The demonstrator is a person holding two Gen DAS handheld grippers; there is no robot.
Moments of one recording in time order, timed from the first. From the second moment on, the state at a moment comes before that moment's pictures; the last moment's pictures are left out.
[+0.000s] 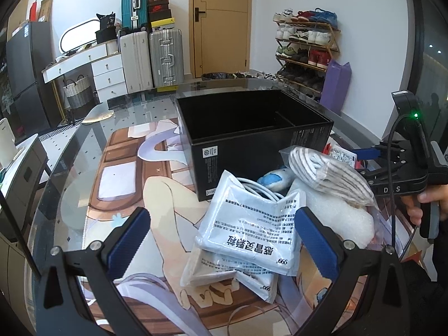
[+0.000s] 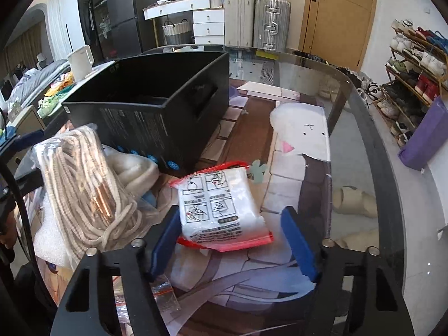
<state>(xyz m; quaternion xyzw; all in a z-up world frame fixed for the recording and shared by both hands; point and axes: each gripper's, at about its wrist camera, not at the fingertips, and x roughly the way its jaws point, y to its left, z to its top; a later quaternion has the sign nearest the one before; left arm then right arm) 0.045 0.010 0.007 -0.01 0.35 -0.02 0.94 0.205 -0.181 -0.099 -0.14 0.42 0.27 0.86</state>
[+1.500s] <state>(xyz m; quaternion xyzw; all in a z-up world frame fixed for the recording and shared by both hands) 0.044 0.005 0.001 -0.07 0.38 -0.09 0.92 0.171 -0.183 -0.061 -0.14 0.36 0.31 0.87</state>
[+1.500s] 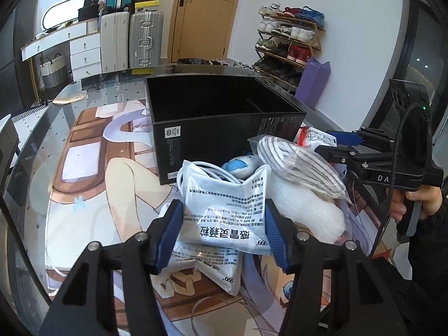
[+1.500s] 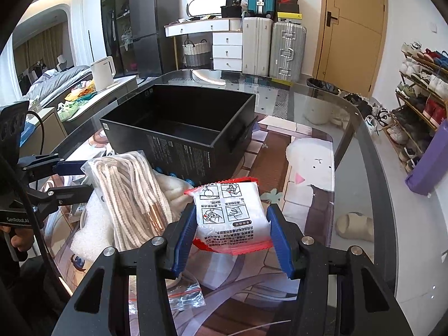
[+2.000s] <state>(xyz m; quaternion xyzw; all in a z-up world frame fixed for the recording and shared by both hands) 0.042 0.006 0.003 -0.07 0.38 -0.09 0.92 0.163 -0.184 -0.053 -0.14 0.35 0.32 0.87</state>
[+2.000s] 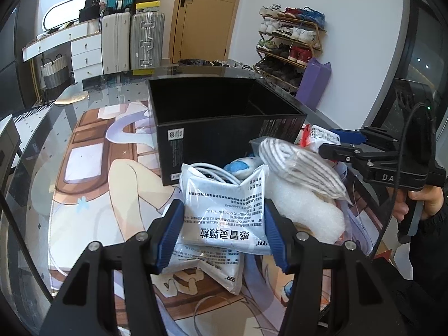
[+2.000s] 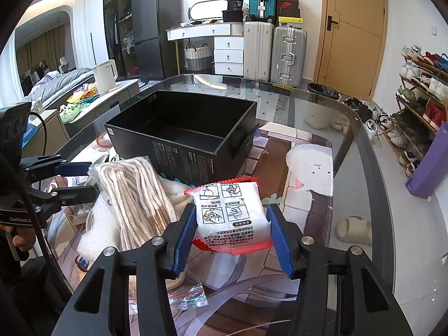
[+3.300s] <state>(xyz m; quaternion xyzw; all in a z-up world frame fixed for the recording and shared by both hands) 0.033 0.008 0.033 -0.05 0.31 -0.02 0.95 0.142 -0.180 -0.027 -0.11 0.29 0.34 0.89</state>
